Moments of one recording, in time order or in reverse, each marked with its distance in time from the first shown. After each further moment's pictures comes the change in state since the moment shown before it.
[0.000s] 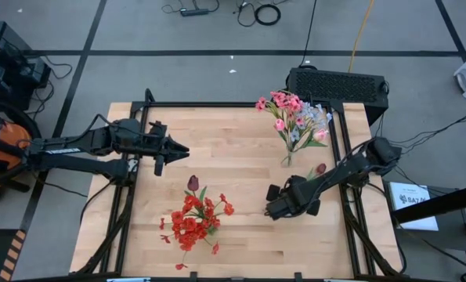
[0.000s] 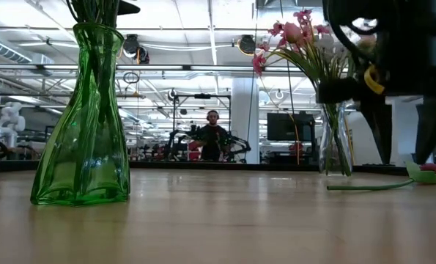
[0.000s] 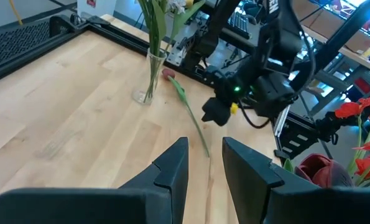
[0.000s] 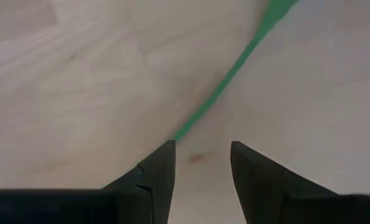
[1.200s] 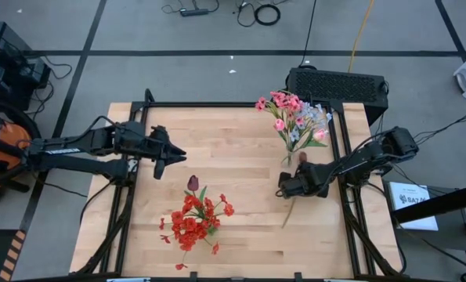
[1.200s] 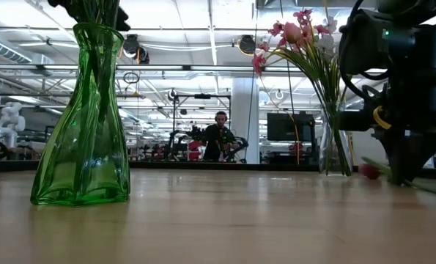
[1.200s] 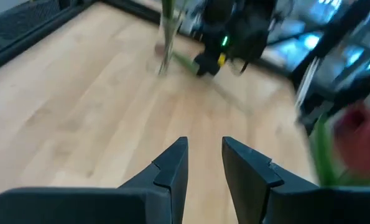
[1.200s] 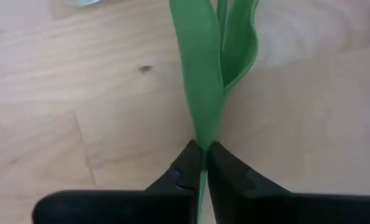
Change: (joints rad) left arm 0.000 0.000 0.000 -0.126 -0.009 0.063; right arm -0.163 -0.224 -0.426 0.287 0.035 -0.230
